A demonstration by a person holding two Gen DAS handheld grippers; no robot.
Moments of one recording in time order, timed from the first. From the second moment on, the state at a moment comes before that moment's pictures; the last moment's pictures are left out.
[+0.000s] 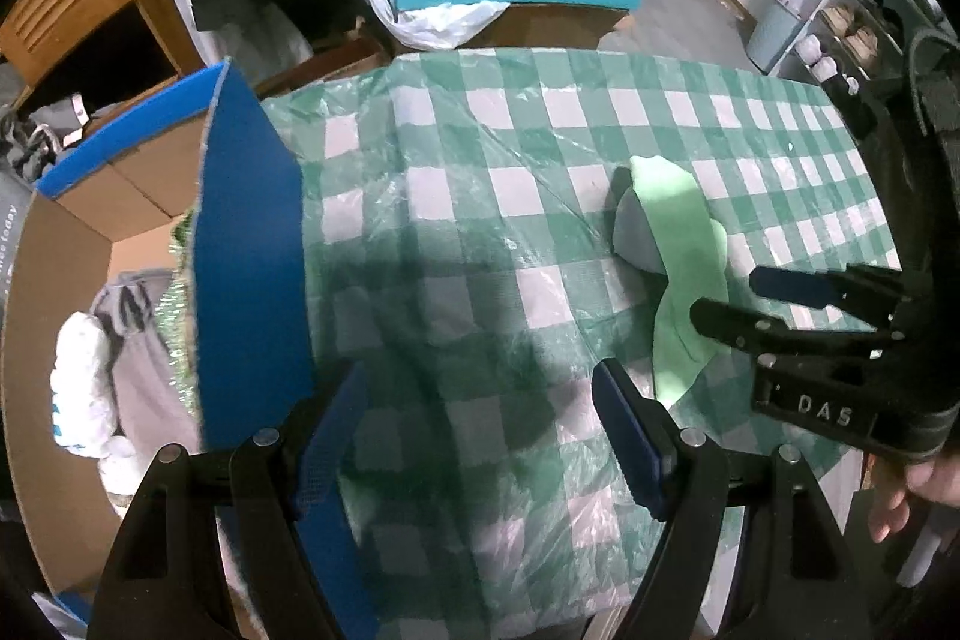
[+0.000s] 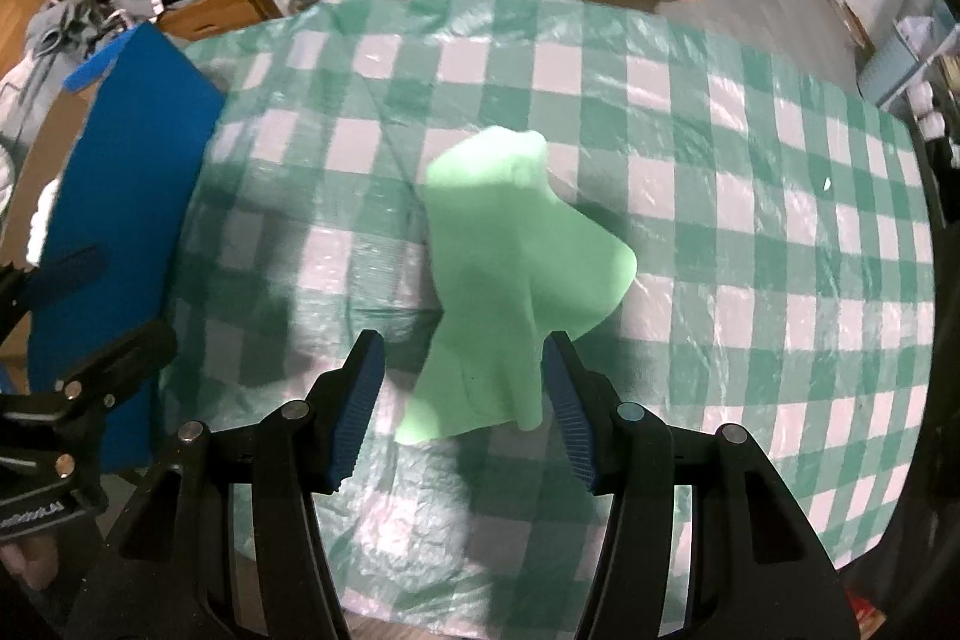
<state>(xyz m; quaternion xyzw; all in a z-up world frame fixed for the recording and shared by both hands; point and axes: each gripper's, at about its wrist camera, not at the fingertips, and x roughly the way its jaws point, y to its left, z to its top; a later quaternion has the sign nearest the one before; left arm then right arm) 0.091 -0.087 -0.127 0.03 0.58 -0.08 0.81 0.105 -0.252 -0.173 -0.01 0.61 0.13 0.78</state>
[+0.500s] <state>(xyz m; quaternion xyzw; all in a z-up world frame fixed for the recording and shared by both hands) 0.106 -0.100 -0.161 0.05 0.60 -0.06 0.79 0.114 -0.259 -0.210 0.01 0.63 0.11 0.77</state>
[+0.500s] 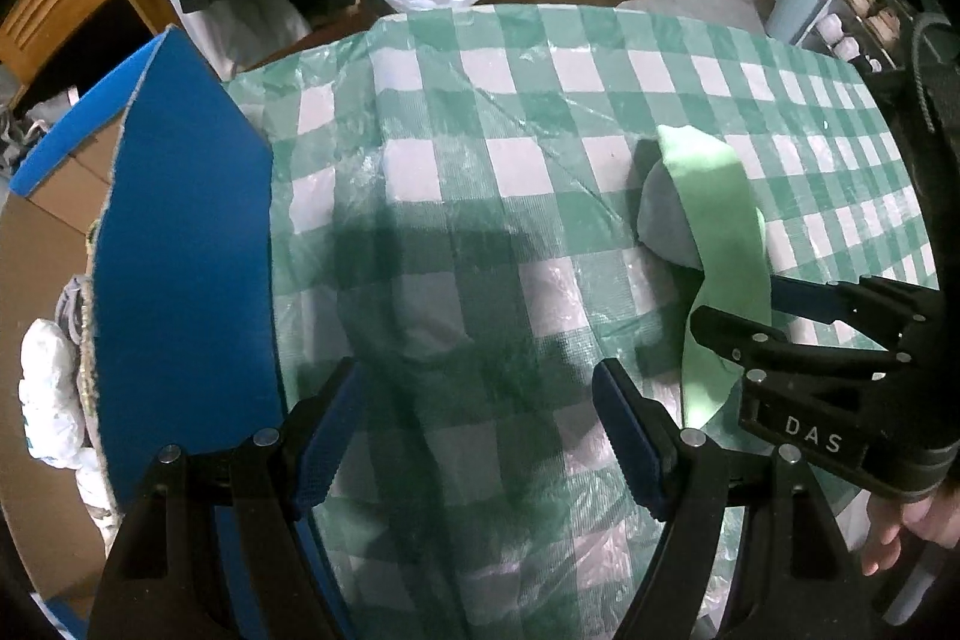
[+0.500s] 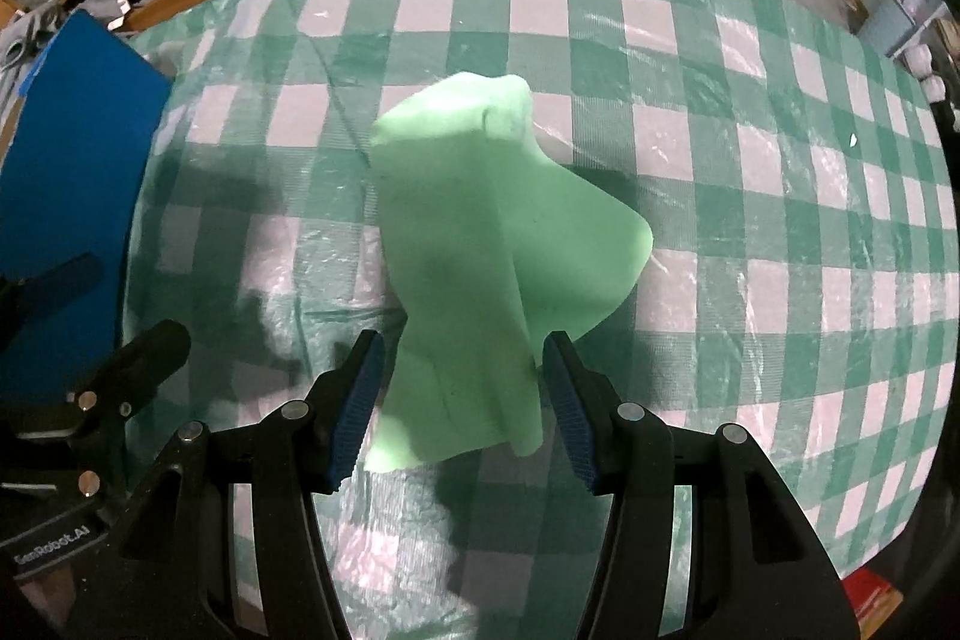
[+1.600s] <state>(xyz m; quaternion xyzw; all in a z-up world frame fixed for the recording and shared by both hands) 0.105 -0.133 -0.179 0.07 0.63 -0.08 0.77 0.098 -0.335 -0.176 0.06 0.59 0.09 0.80</state>
